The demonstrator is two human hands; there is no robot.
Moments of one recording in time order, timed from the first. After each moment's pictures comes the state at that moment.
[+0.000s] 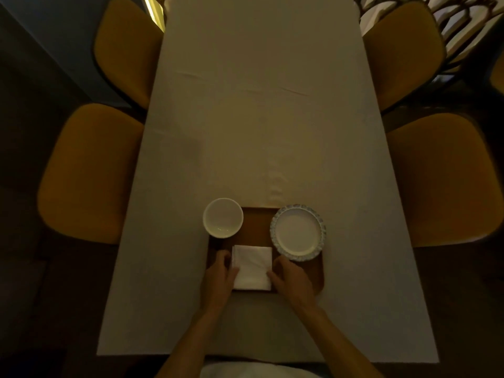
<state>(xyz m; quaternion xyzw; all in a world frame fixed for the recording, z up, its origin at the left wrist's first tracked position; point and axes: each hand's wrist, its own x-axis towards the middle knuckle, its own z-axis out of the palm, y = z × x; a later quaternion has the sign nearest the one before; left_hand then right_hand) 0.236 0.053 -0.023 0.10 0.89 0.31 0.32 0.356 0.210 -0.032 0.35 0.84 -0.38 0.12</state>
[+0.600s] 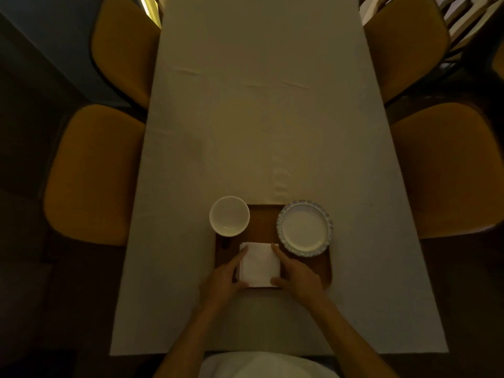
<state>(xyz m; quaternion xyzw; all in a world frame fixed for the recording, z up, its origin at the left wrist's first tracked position) 0.218 0.031 -0.028 0.26 0.83 0.24 0.43 0.353 0.214 -0.033 0.26 0.87 -0.35 0.22</state>
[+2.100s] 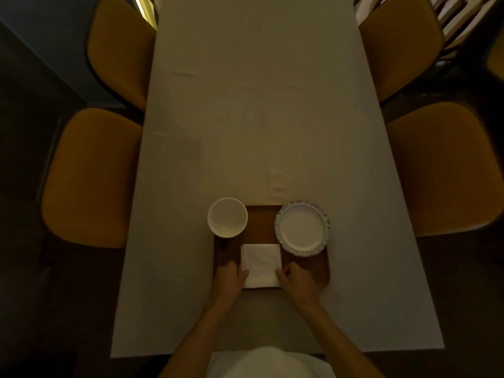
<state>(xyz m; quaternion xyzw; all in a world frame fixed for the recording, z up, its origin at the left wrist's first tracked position) 0.225 0.063 -0.020 0.13 0.88 0.13 0.43 0.354 0.195 -0.026 0.46 0.79 -0.35 0.20</state>
